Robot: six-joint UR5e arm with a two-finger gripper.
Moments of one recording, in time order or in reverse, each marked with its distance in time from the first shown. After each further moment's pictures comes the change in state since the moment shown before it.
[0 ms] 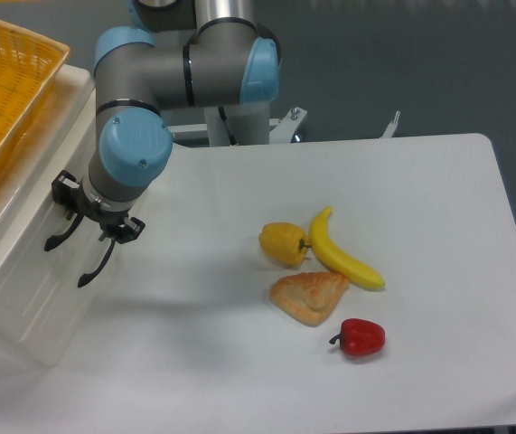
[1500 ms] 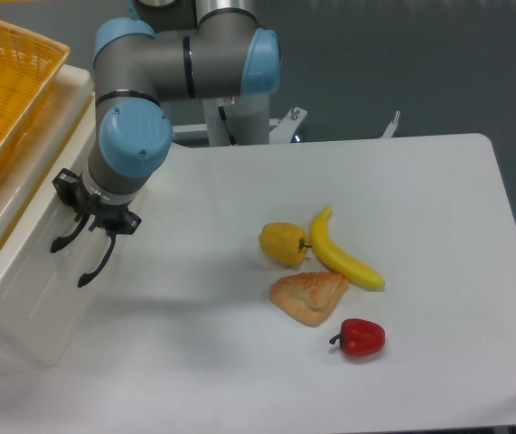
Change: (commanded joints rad) arm 0.006 0.015 -0.002 -0.009 0.000 -0.002
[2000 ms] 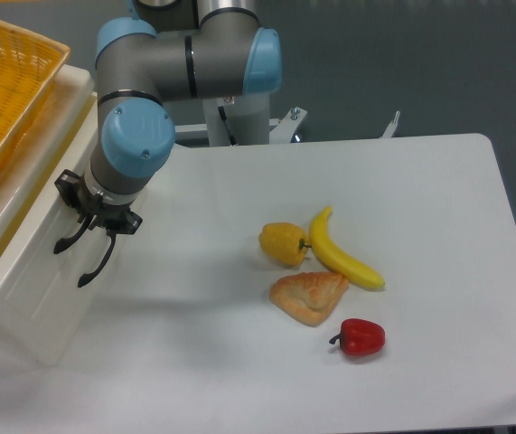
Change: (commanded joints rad) arm 0.009 0.000 0.006 0.000 0.002 0.002
